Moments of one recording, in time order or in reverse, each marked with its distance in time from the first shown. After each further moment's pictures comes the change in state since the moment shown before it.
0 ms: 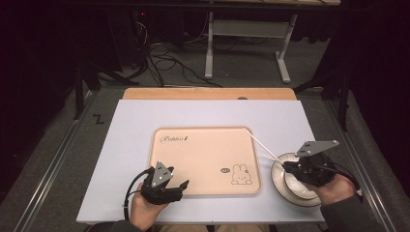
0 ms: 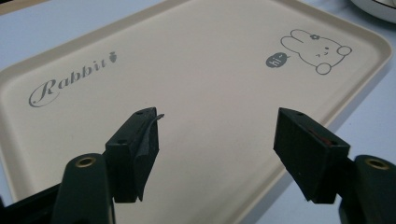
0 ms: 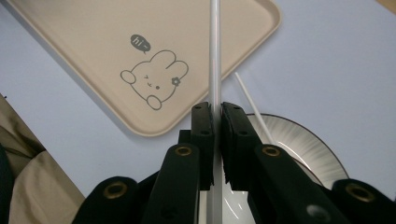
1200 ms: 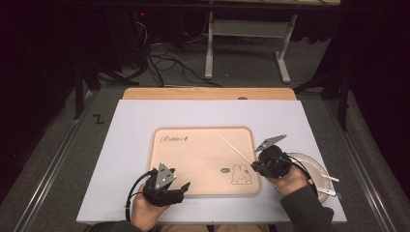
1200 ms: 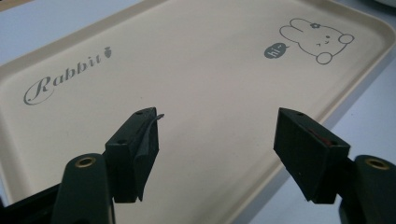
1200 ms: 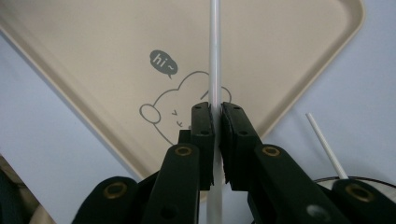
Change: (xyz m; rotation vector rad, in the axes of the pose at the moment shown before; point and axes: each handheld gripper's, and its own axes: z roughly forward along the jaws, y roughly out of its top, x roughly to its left) left arm -0.005 -0.002 0.002 0.020 0.007 0.021; right arm 0.027 0.043 0.080 0.108 0.064 0.050
